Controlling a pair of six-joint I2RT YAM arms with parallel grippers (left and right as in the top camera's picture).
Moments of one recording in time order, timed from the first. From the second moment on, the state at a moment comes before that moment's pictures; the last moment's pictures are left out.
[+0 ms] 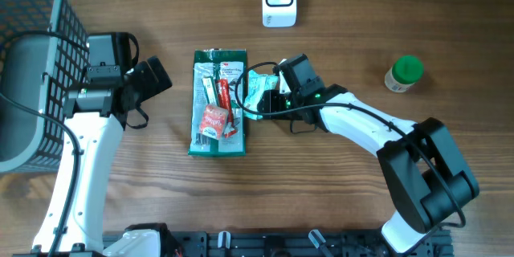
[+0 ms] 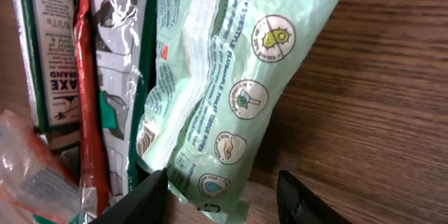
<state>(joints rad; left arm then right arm) 0.03 1.35 1.13 -0.82 -0.12 -0.42 0.55 1.83 1.00 -0.22 -0.31 0.56</state>
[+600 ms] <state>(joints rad) 0.03 1.35 1.13 -0.82 -0.12 -0.42 0.39 1.83 1.17 -0.56 -0.48 0.55</state>
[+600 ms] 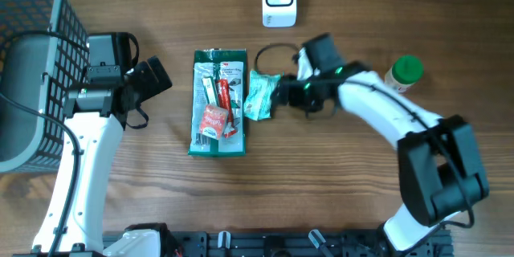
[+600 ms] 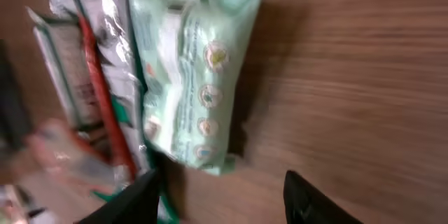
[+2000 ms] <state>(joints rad) 0.03 1.35 1.13 -0.82 -0.12 -0.42 0.52 1.91 1.30 -0.70 -0.37 0.46</state>
